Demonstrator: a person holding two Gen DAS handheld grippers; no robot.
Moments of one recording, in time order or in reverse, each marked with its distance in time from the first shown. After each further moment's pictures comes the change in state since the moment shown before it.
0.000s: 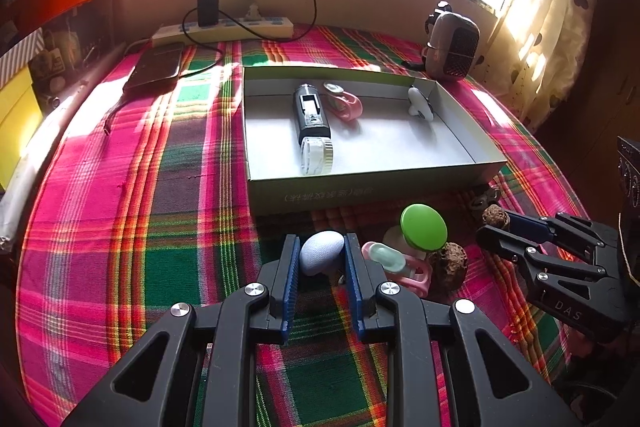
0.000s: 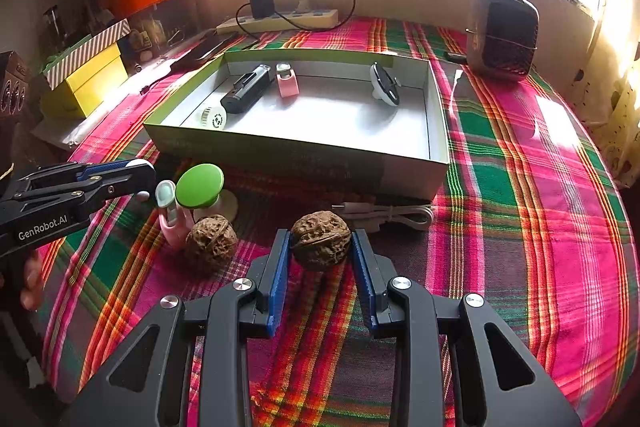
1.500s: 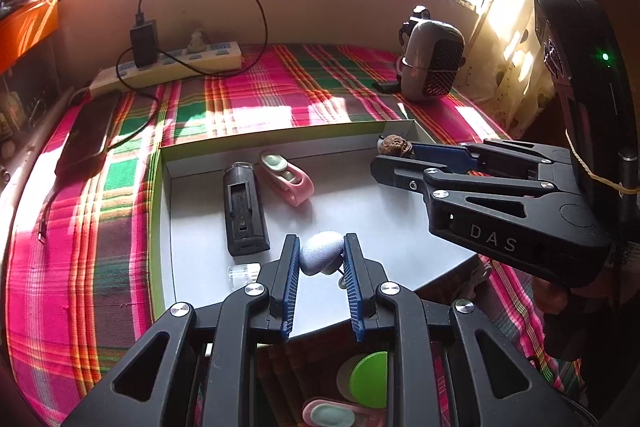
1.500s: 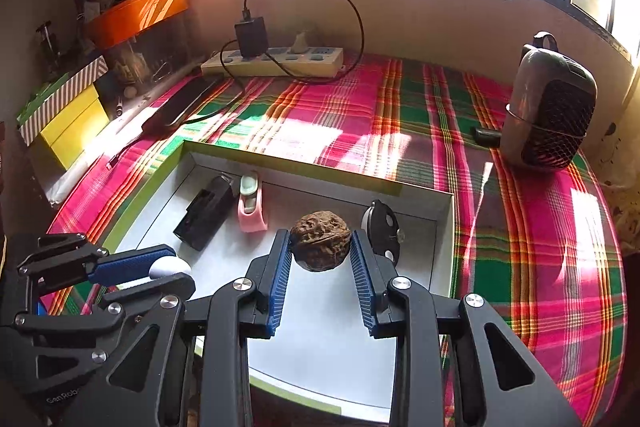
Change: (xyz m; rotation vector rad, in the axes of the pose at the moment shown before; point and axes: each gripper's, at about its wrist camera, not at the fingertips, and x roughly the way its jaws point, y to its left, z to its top) left arm 0.051 -0.038 0.074 0.074 0.001 -0.058; right arm 0.059 -0.025 0.118 -0.051 -0.018 0.044
